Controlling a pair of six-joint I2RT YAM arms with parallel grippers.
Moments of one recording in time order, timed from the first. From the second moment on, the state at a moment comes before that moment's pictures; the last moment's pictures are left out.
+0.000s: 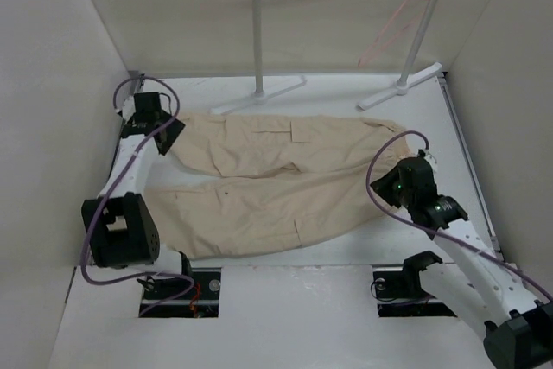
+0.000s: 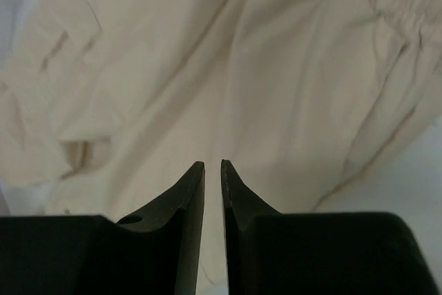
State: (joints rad) left arm 0.07 1.43 1.12 -0.52 -0.14 -0.84; right arm 0.30 0.79 0.58 -0.49 0.16 0.95
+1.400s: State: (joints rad) left arm 0.18 1.65 1.88 -0.74 -0.18 -0.72; right arm 0.24 1.29 0.67 -0.38 0.05 0.83
